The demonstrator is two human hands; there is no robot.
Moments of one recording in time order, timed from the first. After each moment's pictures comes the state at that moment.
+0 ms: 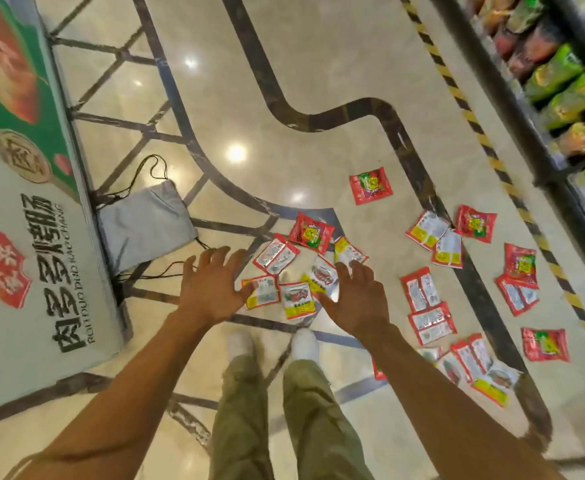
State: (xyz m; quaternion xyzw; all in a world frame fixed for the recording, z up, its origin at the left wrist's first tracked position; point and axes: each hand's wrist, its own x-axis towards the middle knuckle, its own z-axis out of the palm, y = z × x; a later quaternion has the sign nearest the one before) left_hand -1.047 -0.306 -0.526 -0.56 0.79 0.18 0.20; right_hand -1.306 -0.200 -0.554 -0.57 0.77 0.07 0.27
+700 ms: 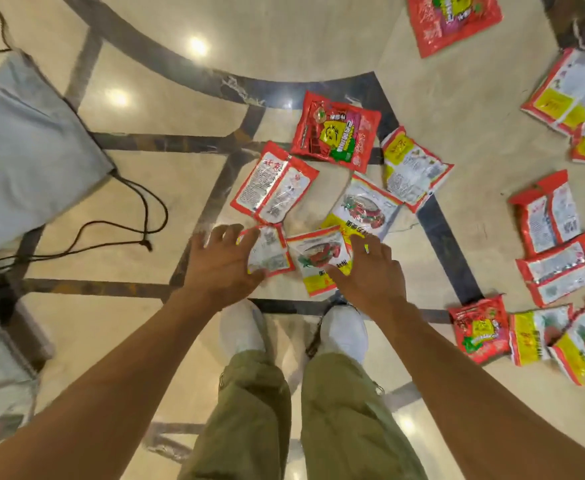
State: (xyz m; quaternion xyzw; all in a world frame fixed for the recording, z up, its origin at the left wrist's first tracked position) left_hand -1.018 -0.324 -1.036 -0.44 0.82 0.23 0.30; right_hand -1.249 -0.200 -1.040 -0.45 0.80 0.12 0.39
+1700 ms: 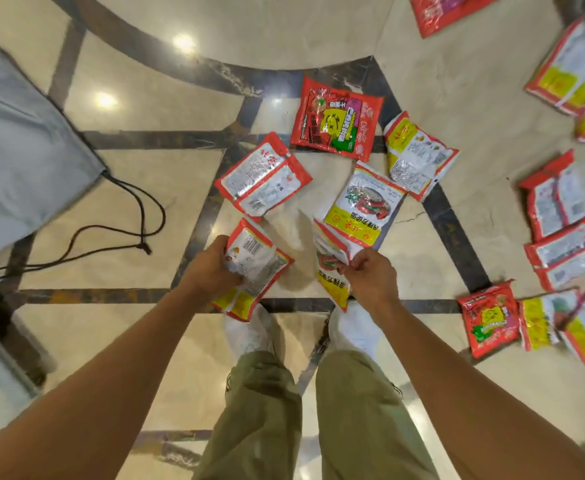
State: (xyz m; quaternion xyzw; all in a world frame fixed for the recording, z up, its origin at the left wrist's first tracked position) left_hand -0.979 -0.327 -1.083 -0.59 0.60 0.48 0.24; right_hand -1.224 -0.177 -1.077 -0.15 0.86 -0.13 0.46
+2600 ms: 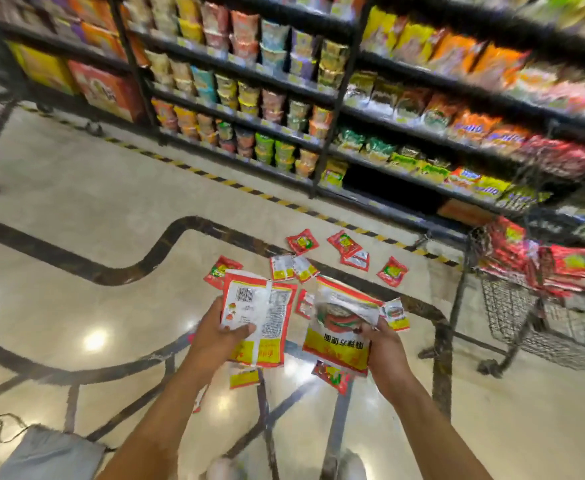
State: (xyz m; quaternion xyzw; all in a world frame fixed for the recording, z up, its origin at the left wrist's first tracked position) left_hand -1.222 -0.271 -0.351 -0.35 0.65 0.68 0.01; right_hand -1.344 0.012 -0.347 0.19 0.65 -0.68 0.27
